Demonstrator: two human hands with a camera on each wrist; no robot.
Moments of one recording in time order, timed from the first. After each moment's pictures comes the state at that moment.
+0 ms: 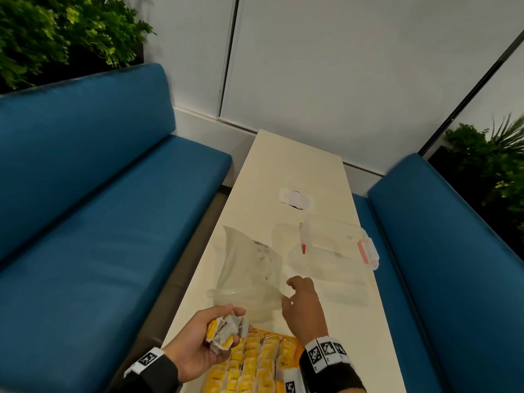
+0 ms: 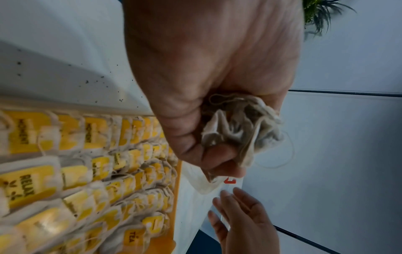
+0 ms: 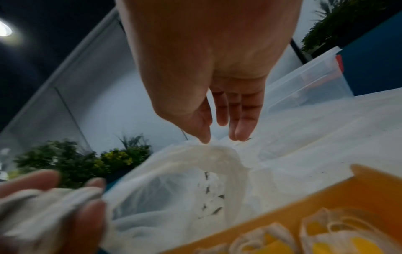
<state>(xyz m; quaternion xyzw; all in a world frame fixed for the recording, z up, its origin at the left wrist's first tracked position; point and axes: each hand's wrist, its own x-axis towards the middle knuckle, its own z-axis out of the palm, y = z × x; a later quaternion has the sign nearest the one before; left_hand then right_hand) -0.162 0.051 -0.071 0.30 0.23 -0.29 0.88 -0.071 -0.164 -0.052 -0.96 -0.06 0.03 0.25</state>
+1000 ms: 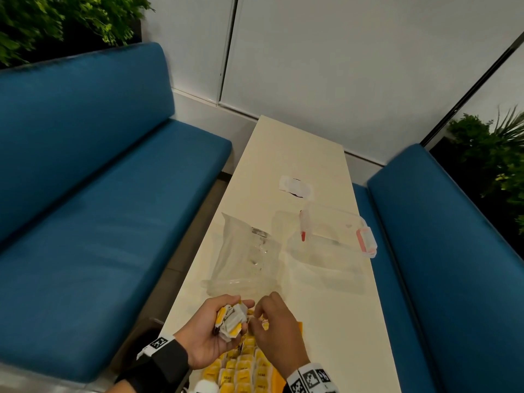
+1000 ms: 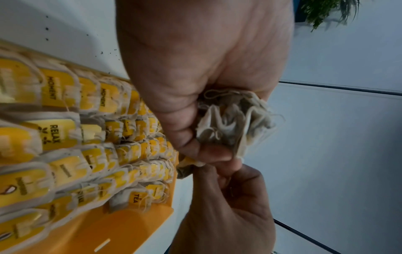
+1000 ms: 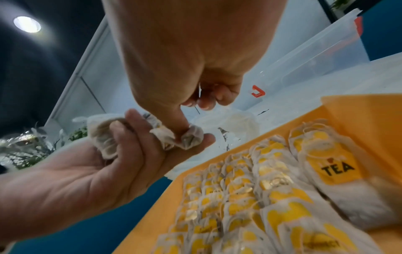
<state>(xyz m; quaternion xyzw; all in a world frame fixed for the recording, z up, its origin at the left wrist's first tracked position) -0.166 0.032 -0.073 0.24 0.26 -0.30 0.89 -0.144 -0.142 -0.064 -0.94 -0.20 0.05 0.29</state>
